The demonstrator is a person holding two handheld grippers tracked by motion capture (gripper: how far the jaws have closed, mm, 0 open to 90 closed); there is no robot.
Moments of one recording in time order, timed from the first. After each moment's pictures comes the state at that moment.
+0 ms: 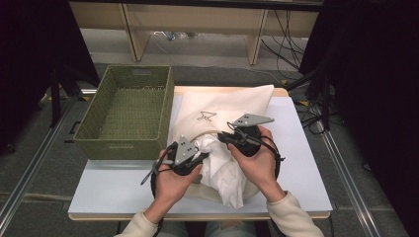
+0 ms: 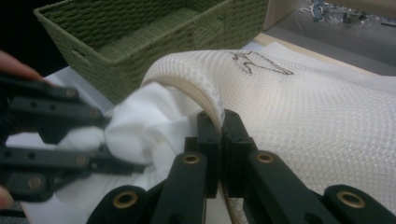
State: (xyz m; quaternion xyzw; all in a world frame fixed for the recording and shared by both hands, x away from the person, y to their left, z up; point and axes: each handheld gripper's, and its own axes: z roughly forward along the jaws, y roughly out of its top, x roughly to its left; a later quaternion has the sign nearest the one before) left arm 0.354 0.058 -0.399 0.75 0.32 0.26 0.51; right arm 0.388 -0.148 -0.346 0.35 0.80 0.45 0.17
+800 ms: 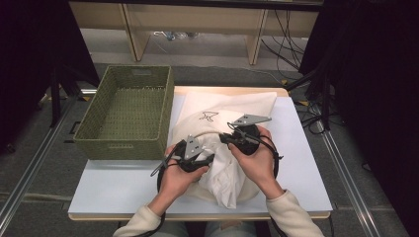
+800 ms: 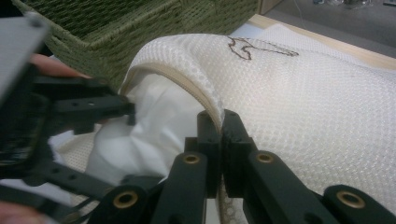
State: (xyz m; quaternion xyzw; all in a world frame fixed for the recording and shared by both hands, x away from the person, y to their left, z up) left arm 0.377 0.047 -0.436 0.79 0.31 0.24 0.47; right arm 0.401 -0.153 -0.361 0.37 0.81 0.42 0.16
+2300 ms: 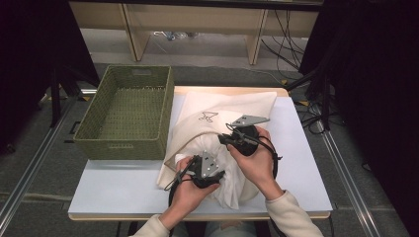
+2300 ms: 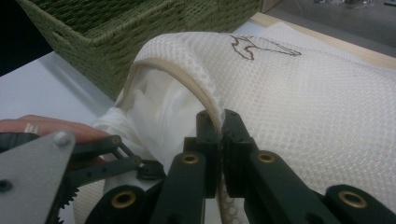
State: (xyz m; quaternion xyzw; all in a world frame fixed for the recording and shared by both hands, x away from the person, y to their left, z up) left arm 0.358 0.011 -0.464 0.83 0.27 0.26 0.41; right arm 0.398 -0.149 -0.361 0.37 0.81 0.42 0.16
